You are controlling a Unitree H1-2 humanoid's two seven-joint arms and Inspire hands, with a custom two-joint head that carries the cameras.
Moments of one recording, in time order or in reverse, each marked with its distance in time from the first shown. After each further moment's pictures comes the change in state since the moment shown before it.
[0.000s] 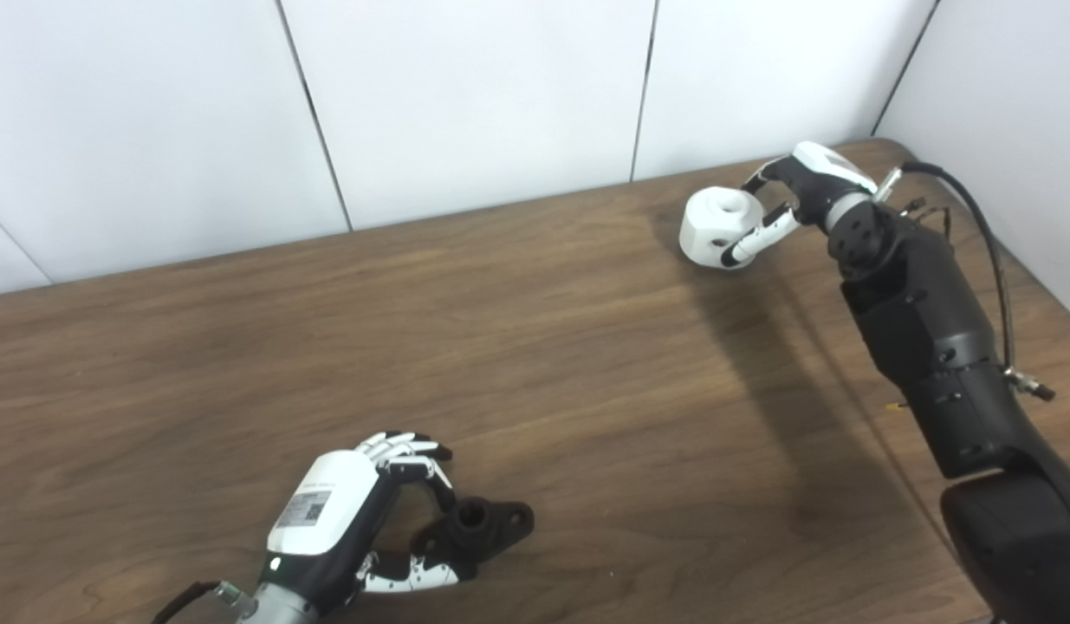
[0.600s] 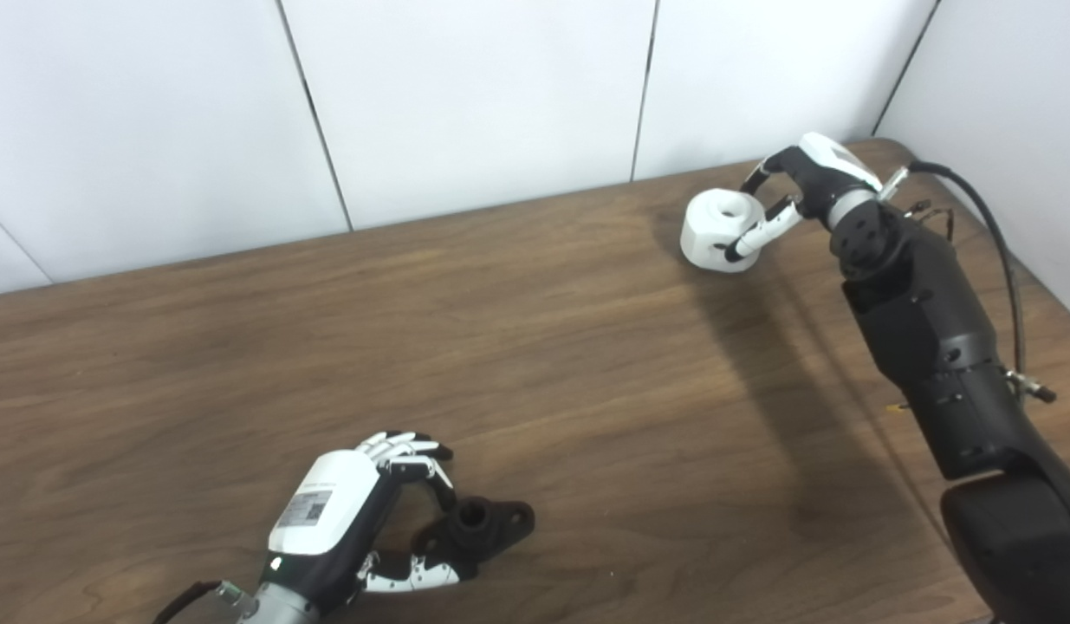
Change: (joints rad) left arm 0.000 0.000 -0.004 0.000 0.002 0.003 0.002; right arm 0.011 0.002 -0.010 -0.007 0.078 0.000 -0.085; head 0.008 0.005
